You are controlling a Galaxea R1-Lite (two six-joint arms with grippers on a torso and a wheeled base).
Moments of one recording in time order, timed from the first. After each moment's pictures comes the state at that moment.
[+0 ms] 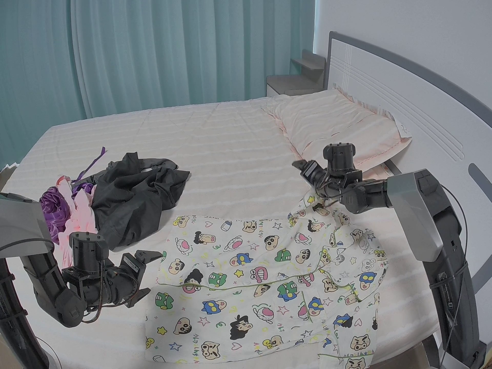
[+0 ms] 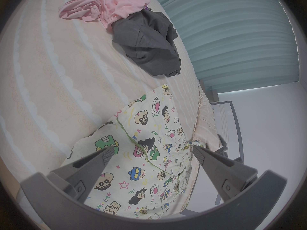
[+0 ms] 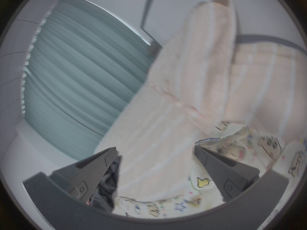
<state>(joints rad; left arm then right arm) -0.17 2.02 -0.25 -1.16 -0.22 -1.22 0.31 2.67 -2.00 -0.32 -0.04 0.87</state>
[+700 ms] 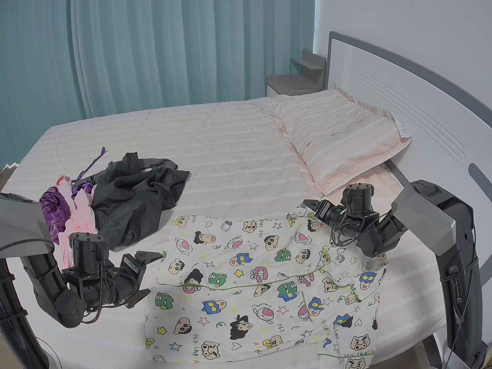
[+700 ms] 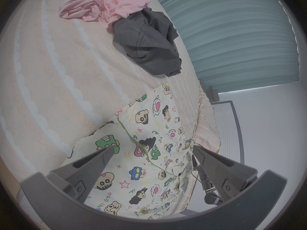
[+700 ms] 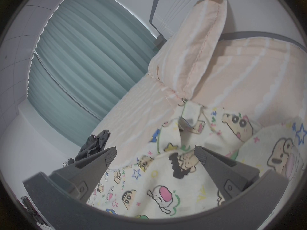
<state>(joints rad) -0.18 2.02 -0.25 -1.16 -0.21 -1.22 0.27 2.58 -1.35 -0.86 0.07 0.72</state>
